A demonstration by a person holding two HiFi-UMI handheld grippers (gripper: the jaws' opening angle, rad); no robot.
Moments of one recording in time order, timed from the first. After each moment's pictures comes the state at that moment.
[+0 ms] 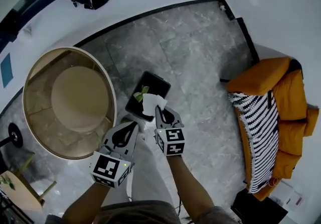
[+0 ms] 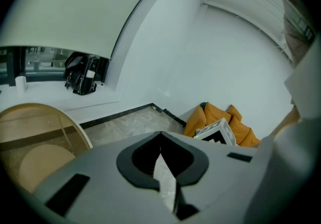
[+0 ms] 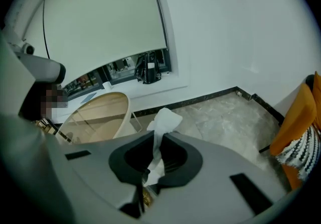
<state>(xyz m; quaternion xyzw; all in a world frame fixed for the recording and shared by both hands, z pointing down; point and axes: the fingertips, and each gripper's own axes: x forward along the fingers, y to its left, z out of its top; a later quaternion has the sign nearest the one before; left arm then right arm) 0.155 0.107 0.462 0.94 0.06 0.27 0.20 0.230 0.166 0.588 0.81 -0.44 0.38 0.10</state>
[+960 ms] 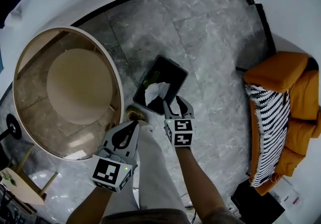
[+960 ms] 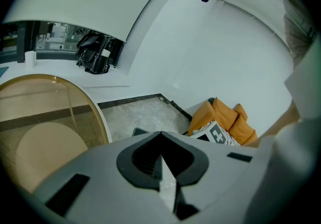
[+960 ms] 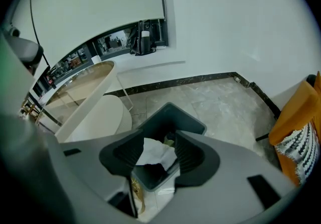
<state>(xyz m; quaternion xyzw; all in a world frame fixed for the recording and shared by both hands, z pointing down) 0.125 0.081 0.563 0.92 0.03 0.32 0.25 0.220 0.178 0.722 0.78 -0.40 0.45 0.18</state>
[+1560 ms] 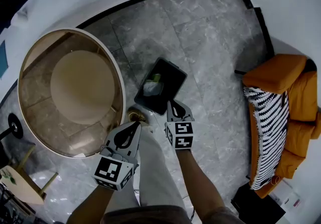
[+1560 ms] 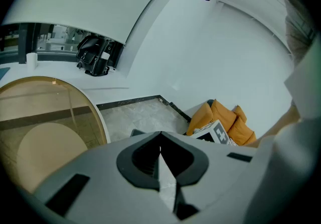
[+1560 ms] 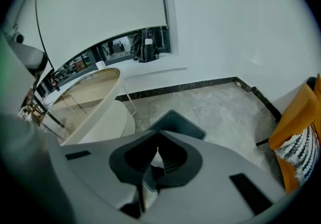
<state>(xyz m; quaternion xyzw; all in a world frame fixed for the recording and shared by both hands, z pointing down) 0.119 0.088 0.547 0.92 0.02 0.31 0.25 0.215 0.175 0.693 0.78 -0.42 0.43 0.17</state>
